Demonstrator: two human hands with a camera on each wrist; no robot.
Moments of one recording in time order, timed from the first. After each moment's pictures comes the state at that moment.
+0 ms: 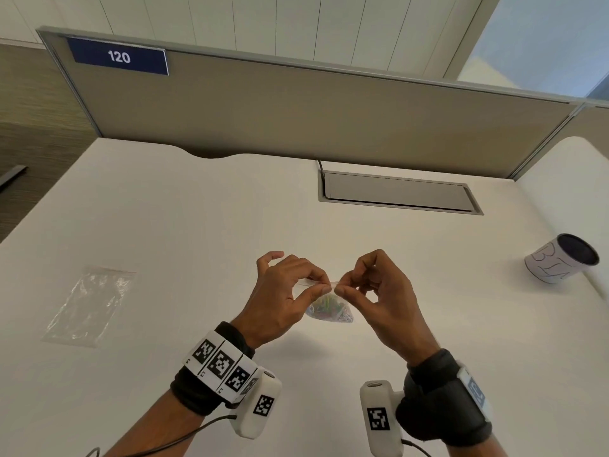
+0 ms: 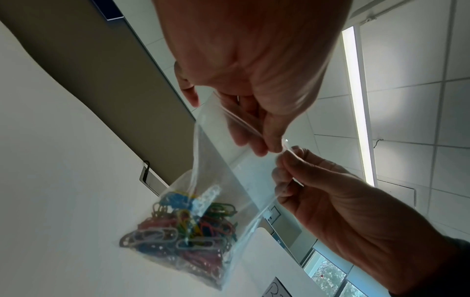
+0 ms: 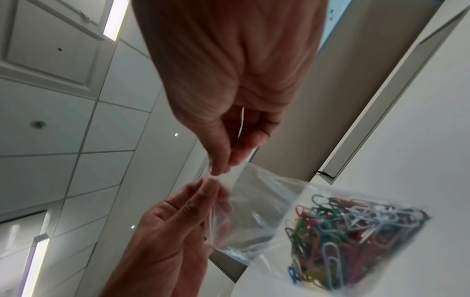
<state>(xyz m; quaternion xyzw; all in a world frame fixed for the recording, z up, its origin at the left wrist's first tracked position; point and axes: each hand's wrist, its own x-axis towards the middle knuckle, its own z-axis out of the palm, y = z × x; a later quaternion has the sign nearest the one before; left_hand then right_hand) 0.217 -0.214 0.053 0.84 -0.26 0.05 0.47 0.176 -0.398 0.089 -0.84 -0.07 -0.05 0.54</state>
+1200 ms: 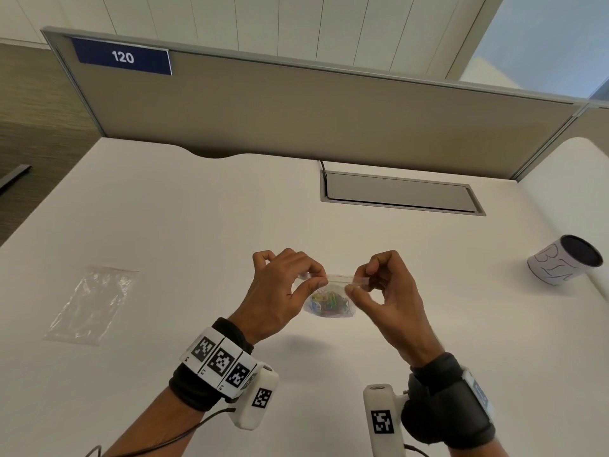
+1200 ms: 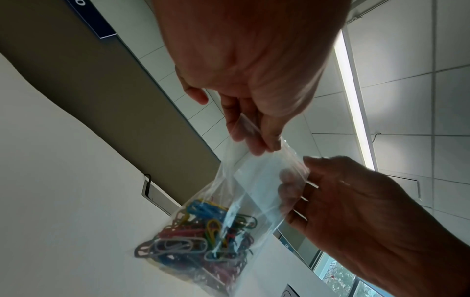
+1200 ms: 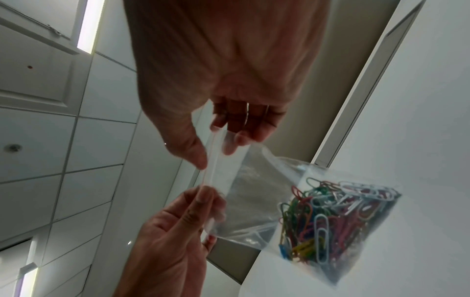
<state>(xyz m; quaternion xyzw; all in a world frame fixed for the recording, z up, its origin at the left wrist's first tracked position) 0.219 -0.207 0.055 0.87 -0.25 0.07 0.42 0.176 -0.404 0.081 -0.82 -0.03 -0.07 0.57</state>
